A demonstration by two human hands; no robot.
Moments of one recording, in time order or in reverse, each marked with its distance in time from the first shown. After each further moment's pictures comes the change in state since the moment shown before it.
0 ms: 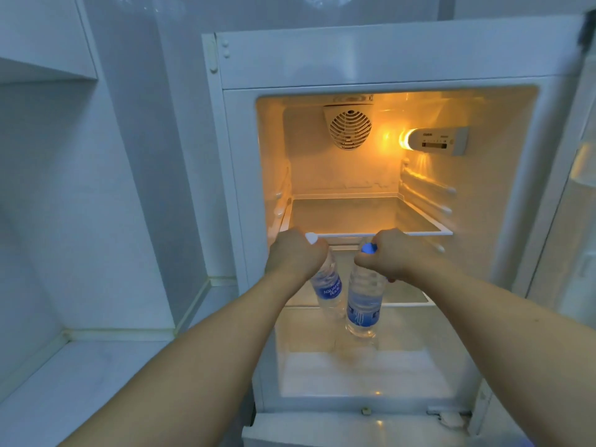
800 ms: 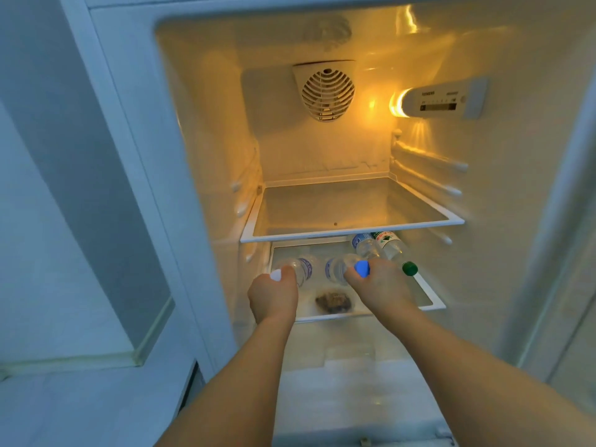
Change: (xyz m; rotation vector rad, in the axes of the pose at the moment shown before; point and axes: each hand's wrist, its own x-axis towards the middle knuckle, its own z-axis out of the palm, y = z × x) left_hand 0.076 -0.070 0.137 -0.366 0.194 -0.498; right_hand 0.091 0.063 0.123 0.319 0.247 0.235
